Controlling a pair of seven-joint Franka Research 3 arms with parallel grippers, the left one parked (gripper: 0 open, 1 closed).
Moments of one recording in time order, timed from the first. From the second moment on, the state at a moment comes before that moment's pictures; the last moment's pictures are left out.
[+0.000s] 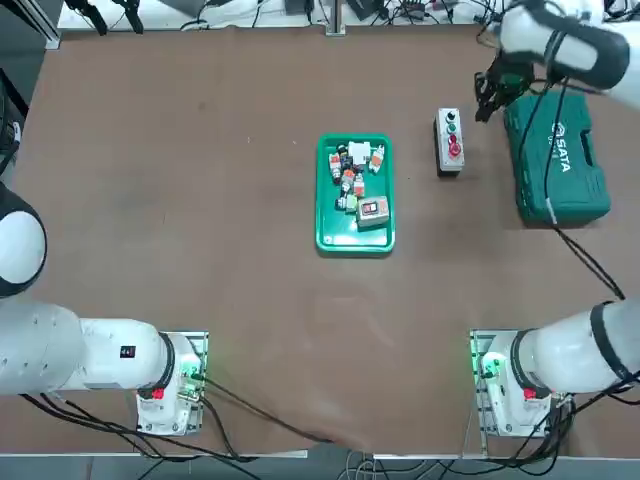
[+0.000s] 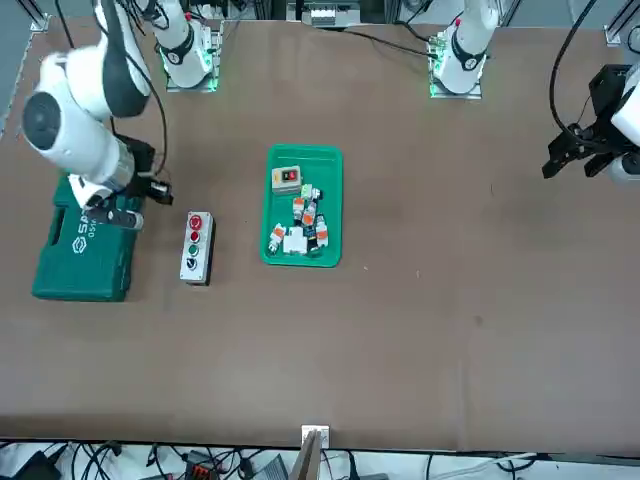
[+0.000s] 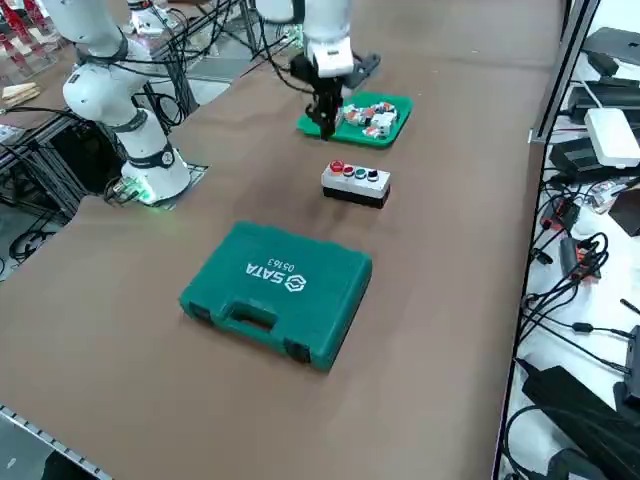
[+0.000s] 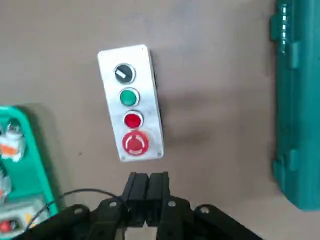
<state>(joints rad) 0.14 0.07 0.01 -2.12 0.08 2.10 0.28</state>
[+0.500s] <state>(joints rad) 0.20 0.15 0.01 -2.20 0.08 2.30 0.36</state>
